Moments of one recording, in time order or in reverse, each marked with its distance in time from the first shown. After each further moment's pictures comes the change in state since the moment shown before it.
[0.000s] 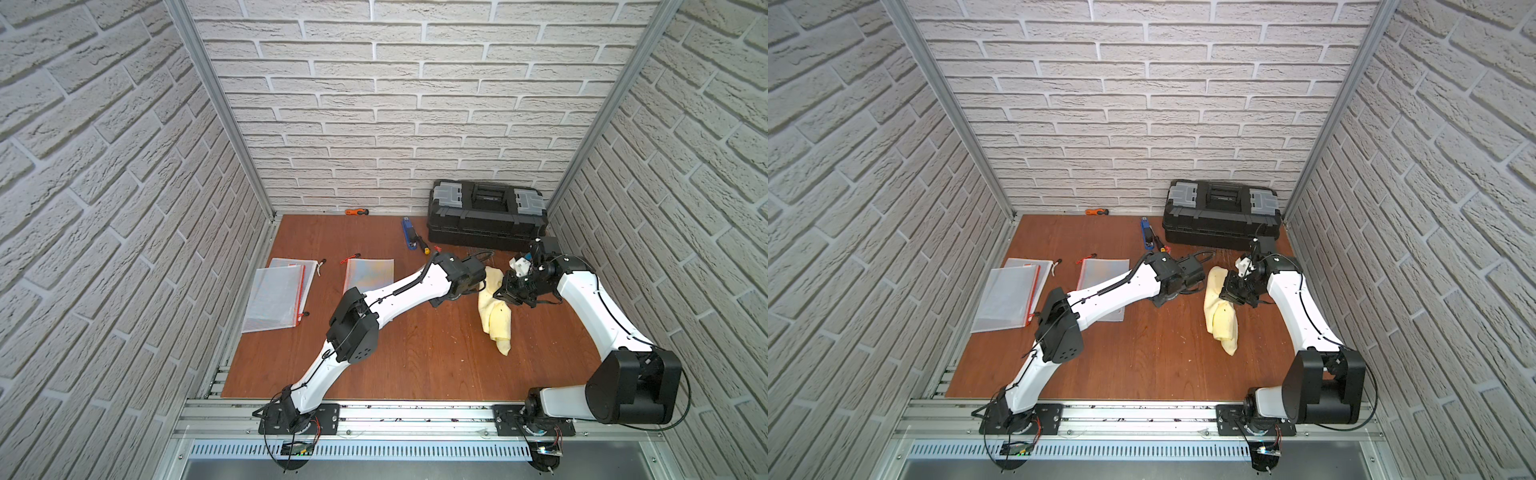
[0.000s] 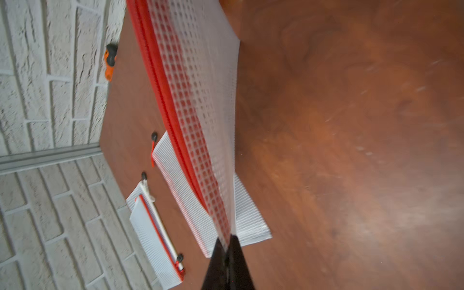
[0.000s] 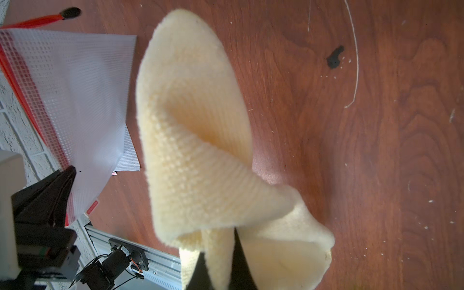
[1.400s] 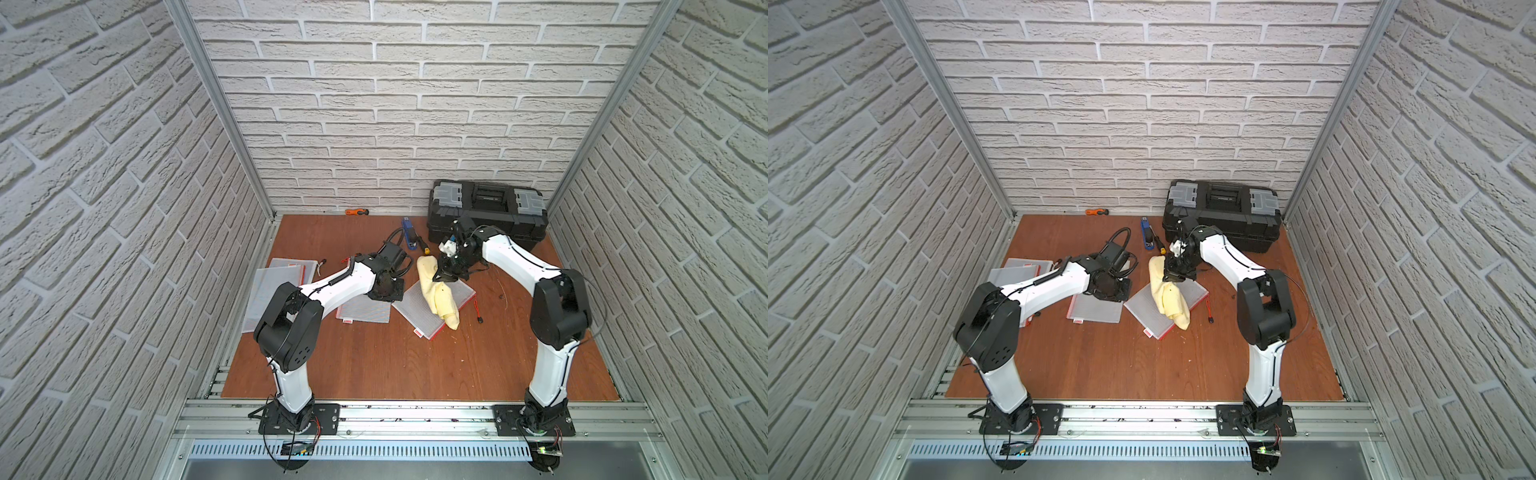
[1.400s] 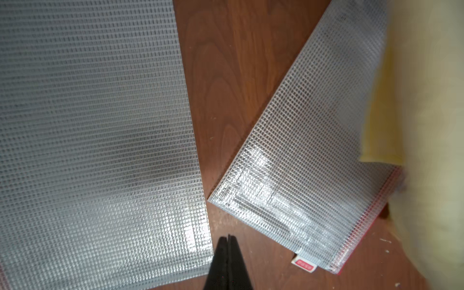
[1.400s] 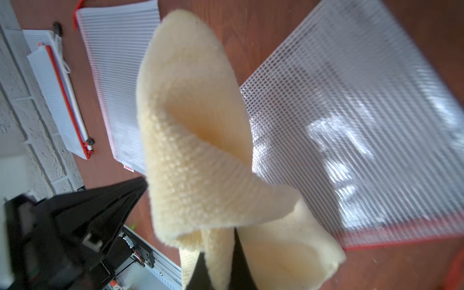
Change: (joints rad) left arm 0.413 -0.469 -0.930 0.761 0.688 -0.236; right arm 0.418 0.665 0.494 0.119 -0.042 0.091
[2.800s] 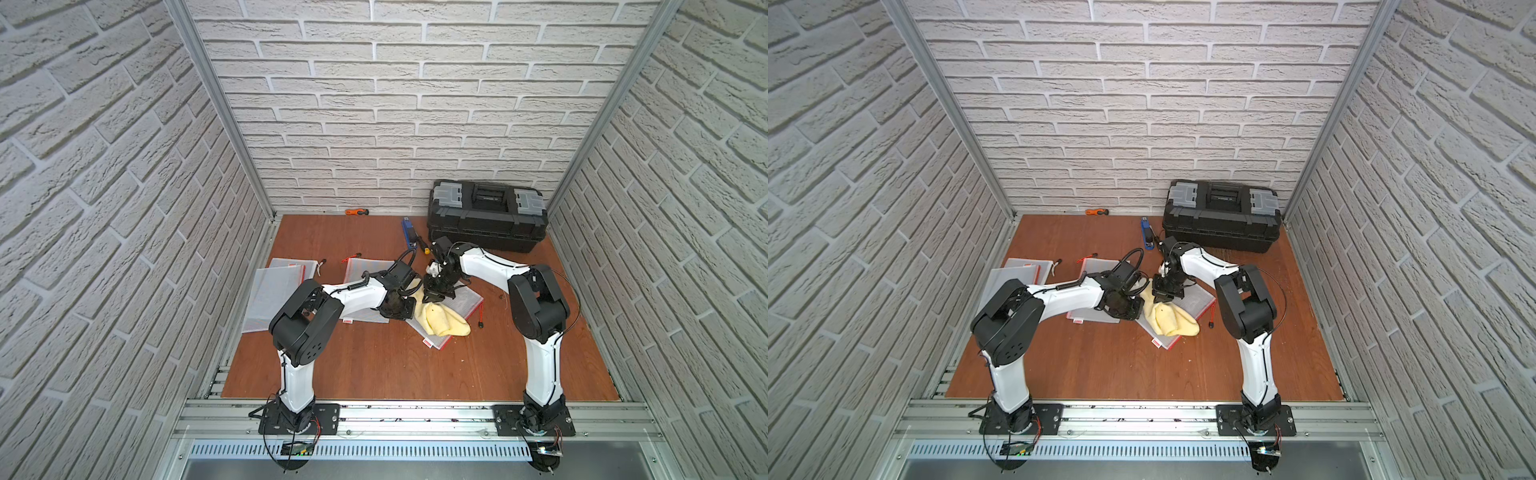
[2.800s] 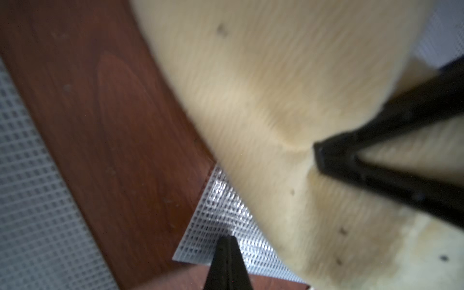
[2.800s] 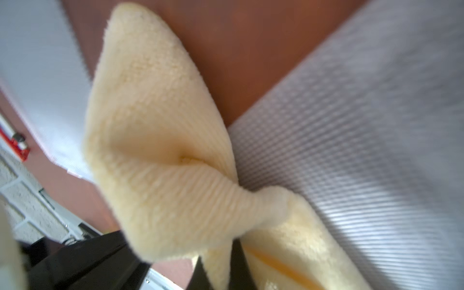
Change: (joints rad) left arm -0.089 0.089 -0.126 0.172 0.118 -0.033; right arm 0.124 0.042 -0.116 0.082 0.011 0.072
